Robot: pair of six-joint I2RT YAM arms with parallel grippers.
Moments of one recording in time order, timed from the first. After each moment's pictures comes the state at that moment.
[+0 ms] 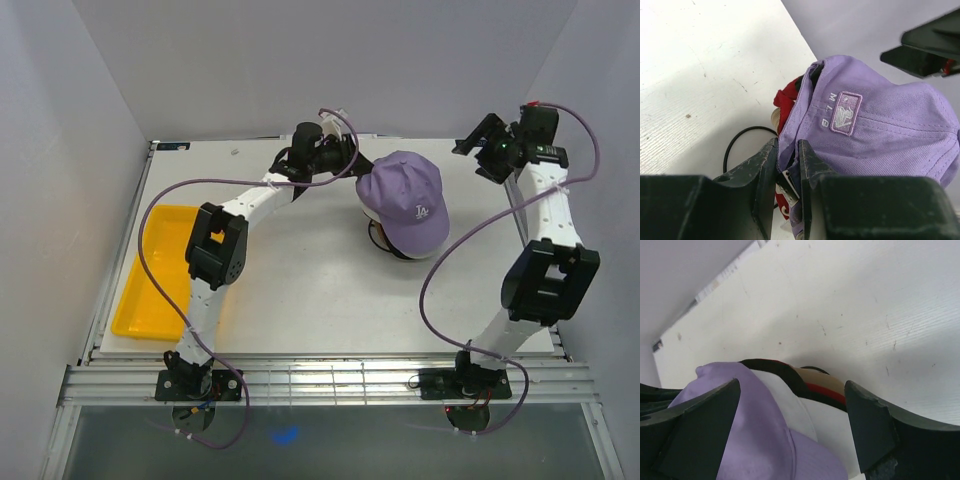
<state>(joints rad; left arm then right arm) -0.52 2.24 1.87 0.14 0.56 -0.63 -0.15 1.76 1.69 -0.62 -0.32 0.49</state>
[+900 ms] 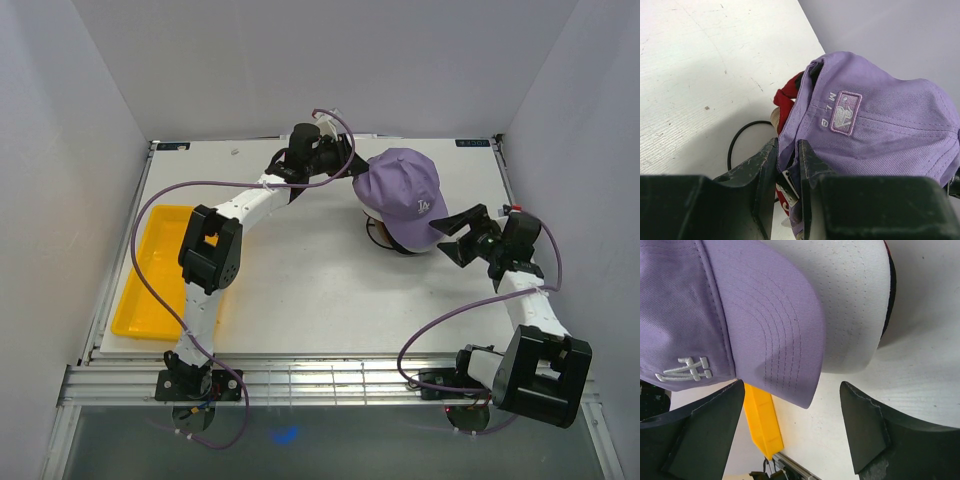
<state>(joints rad) -0.53 2.16 1.79 0.11 0.45 -0.62 -0.25 1.14 0.59 -0.05 -0.69 0.90</state>
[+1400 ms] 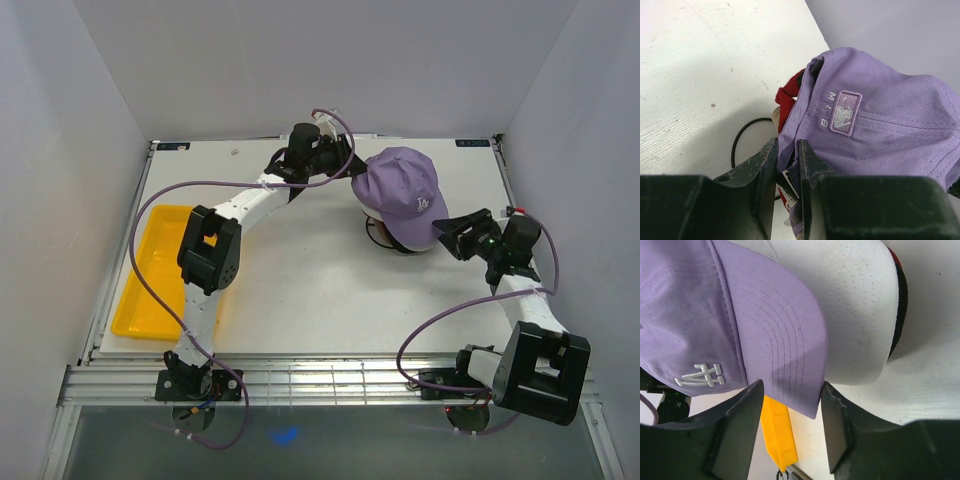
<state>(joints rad) -0.53 2.16 1.79 0.08 0.43 -0.60 -0.25 1.15 0.53 0.16 -0.69 1.03</state>
